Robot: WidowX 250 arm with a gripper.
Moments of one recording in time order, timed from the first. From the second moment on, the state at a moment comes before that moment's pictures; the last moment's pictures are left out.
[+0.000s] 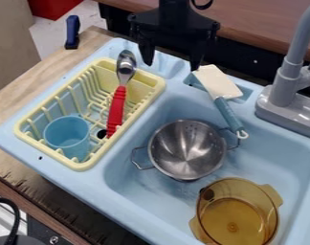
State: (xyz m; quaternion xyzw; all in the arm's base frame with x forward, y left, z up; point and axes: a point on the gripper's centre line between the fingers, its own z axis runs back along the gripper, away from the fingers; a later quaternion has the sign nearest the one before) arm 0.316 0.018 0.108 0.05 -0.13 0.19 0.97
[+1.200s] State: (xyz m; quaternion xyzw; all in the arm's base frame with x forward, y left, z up) arm 0.295 -0.056 0.090 -0.05 -0.05 0.28 0.96
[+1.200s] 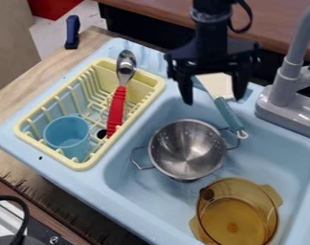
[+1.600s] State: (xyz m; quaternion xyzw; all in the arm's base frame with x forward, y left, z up) arm 0.293 -0.067 0.079 -0.04 -0.03 0.29 0.95
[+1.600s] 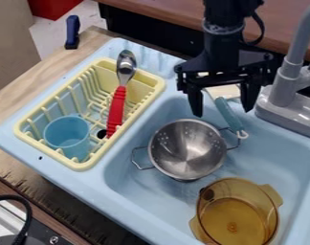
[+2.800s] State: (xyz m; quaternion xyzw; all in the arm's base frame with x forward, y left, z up) arm 0.301 -0.070 0.055 -0.03 -0.04 0.30 0.95
